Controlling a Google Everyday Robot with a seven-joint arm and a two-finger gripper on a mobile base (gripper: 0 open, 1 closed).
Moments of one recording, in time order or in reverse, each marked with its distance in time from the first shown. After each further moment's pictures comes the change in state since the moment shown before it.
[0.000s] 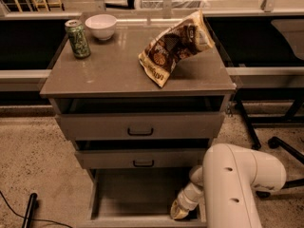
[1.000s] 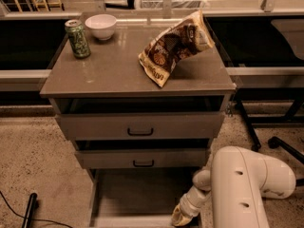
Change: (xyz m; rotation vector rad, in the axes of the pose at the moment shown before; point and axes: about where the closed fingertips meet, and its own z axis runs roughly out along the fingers) arm -0.004 0.036 0.001 -0.055 -0.047 -0.074
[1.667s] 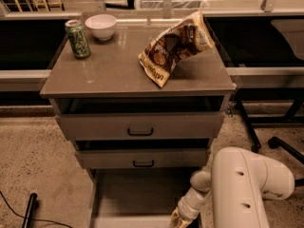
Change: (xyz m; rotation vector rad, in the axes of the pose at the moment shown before) arm -0.014 0.020 0.008 -0.079 -0.043 -0.143
